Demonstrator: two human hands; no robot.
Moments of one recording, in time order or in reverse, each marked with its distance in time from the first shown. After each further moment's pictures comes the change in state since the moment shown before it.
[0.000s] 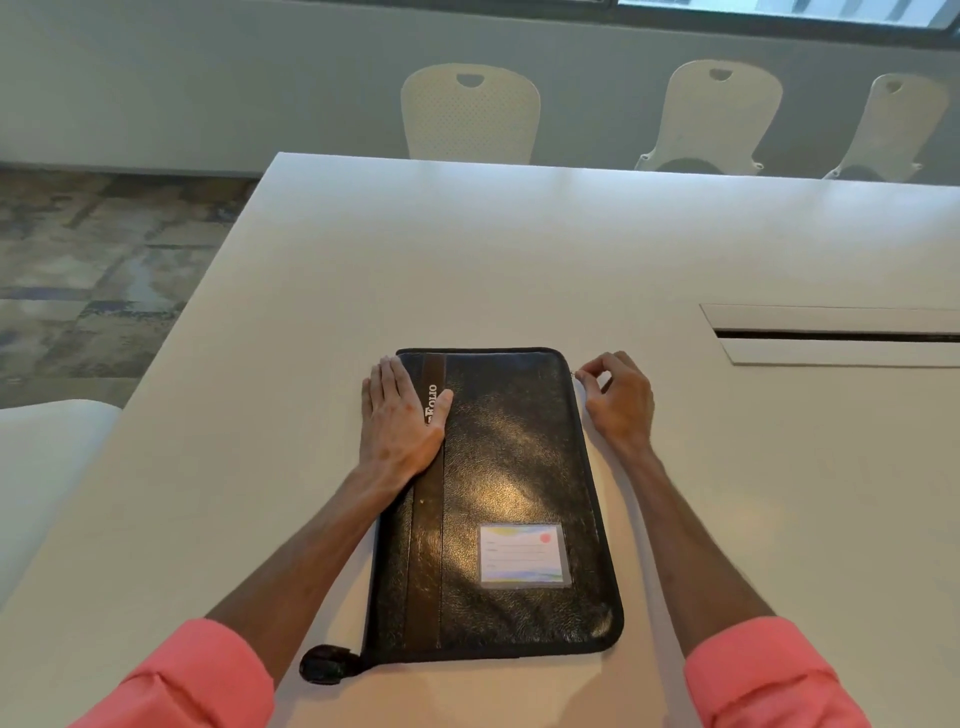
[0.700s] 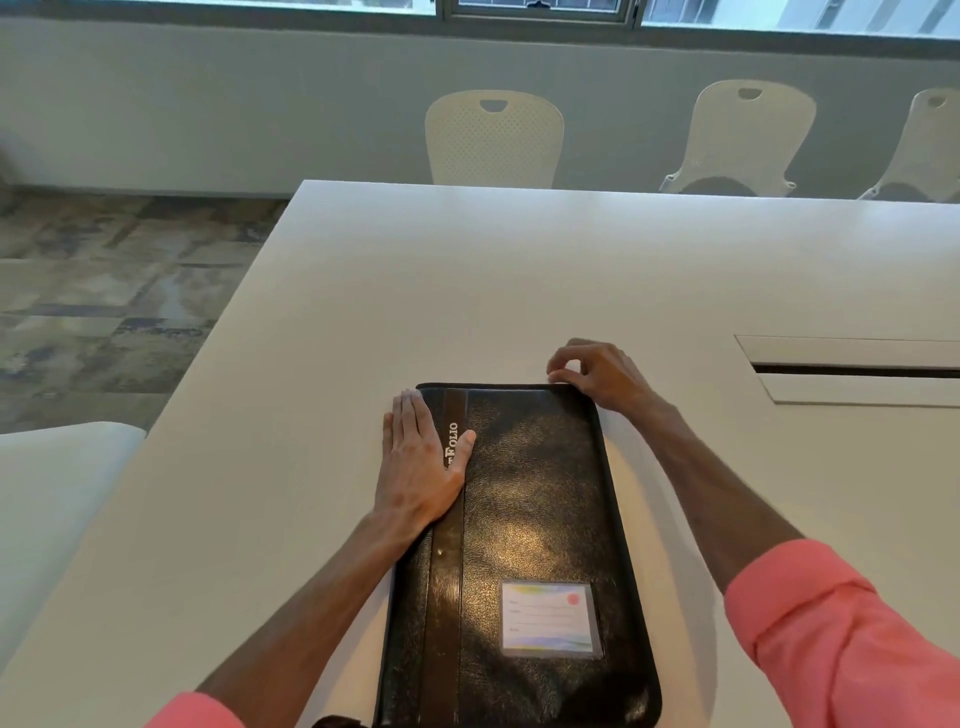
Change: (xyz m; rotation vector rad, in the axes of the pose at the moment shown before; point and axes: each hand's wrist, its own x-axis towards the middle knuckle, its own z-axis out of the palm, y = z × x) left_hand 0.002 -0.003 0.002 -0.001 0.001 0.044; right_hand 0.101 -0.043 0.019 -0.178 -0.536 -0.400
